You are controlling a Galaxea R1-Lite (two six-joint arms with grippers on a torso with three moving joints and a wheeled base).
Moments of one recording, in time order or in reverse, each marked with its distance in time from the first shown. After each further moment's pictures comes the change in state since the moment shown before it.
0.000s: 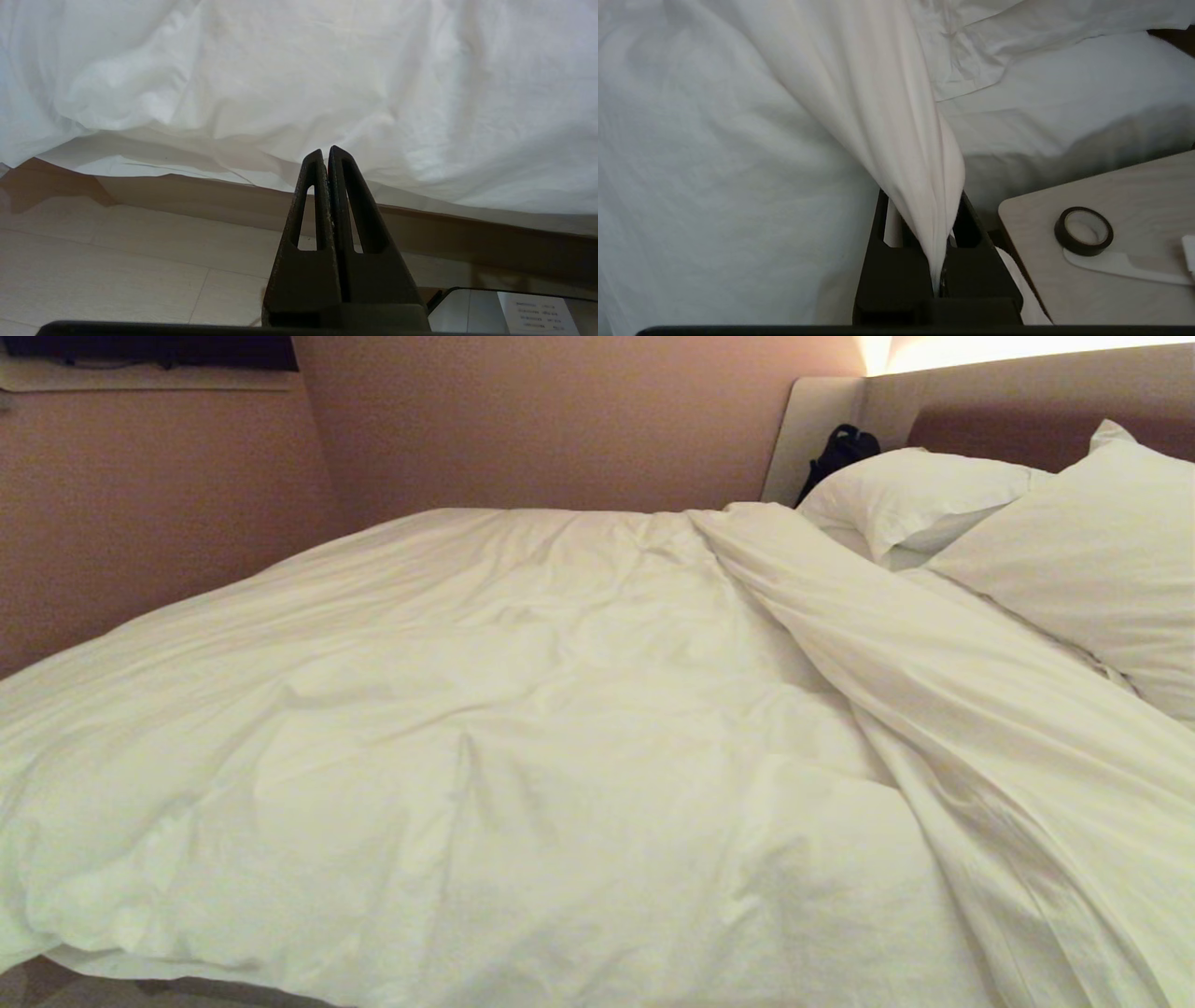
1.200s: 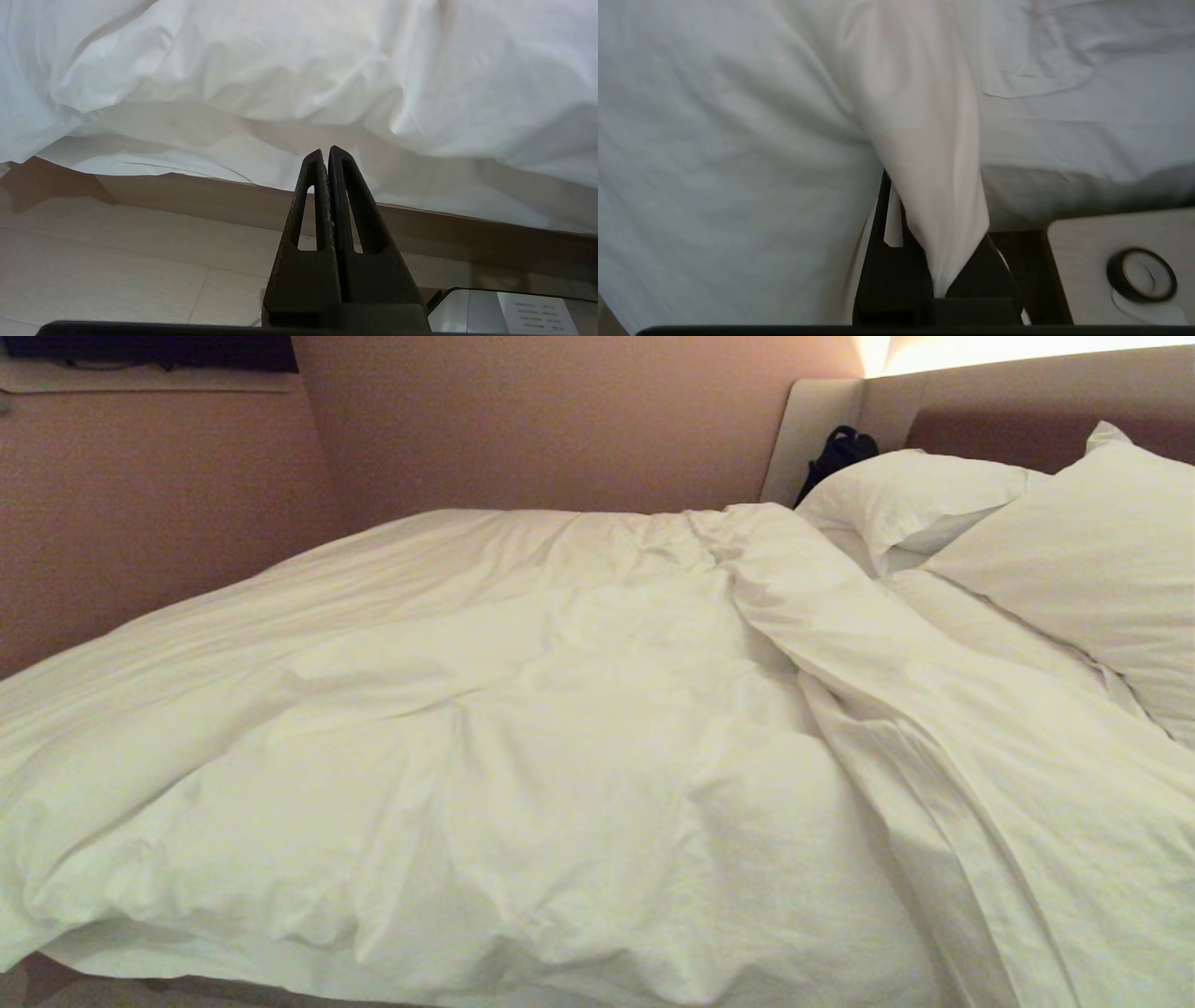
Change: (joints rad) left arm 0.000 0.000 0.000 0.000 -0.001 0.000; right arm 0.038 0.363 -0.034 -0.145 0.130 -0.027
